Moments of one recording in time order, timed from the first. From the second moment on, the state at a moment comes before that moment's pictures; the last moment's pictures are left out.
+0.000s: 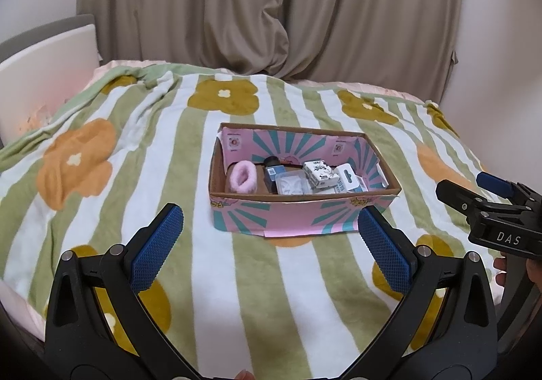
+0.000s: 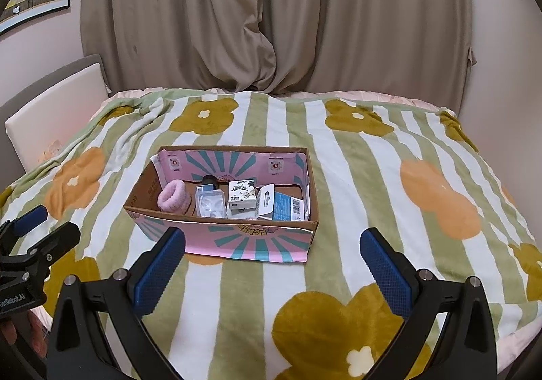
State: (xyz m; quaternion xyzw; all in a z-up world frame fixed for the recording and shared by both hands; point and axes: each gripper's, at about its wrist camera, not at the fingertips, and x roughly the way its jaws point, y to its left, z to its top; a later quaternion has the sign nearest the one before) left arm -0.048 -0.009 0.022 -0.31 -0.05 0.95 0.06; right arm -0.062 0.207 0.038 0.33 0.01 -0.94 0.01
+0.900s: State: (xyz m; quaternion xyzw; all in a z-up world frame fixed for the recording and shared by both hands) left arm -0.047 -0.005 0.023 -0.30 -0.05 0.95 0.06; right arm -0.066 0.209 0.038 0.33 0.01 -0.94 0.00
